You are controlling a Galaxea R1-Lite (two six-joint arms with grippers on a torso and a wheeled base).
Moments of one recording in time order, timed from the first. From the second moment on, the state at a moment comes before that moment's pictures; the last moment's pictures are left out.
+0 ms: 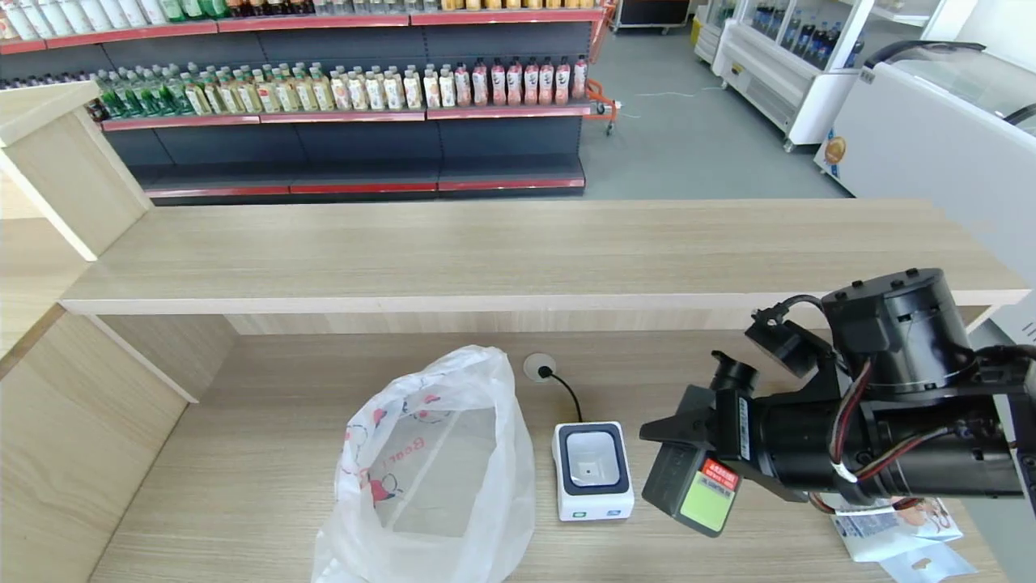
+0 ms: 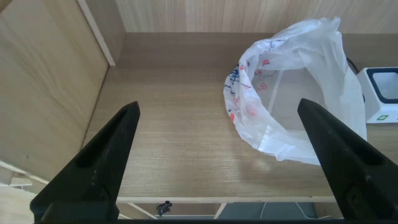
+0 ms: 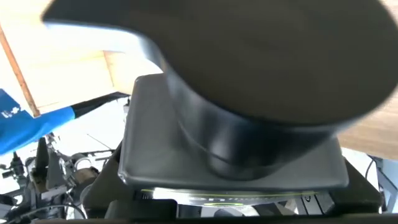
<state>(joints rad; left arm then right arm) 0.00 0.00 0.00 0.00 -0.02 0.00 0.60 1.52 -0.78 -0.11 0.22 0.76</state>
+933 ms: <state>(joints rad) -0.01 0.00 0.00 0.00 -0.02 0.00 0.46 1.72 -0.74 -0.16 0.18 0.67</state>
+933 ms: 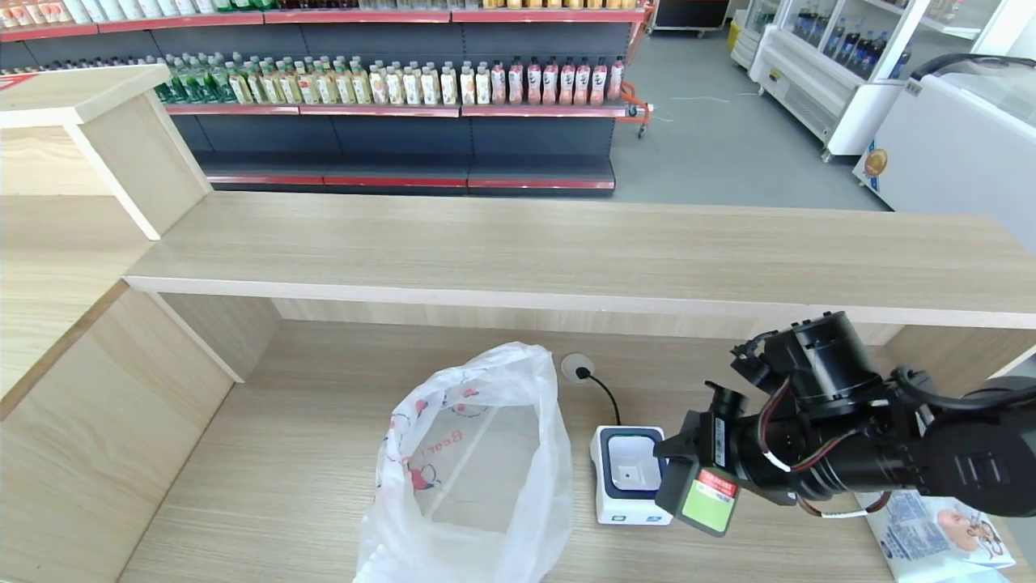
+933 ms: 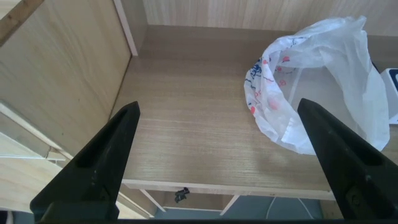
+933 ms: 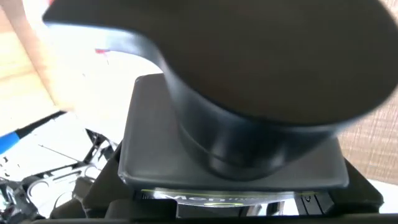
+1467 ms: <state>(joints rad) 0.00 0.00 0.00 0.00 -0.02 0.00 0.44 1.87 -0.86 -0.28 0.20 0.71</state>
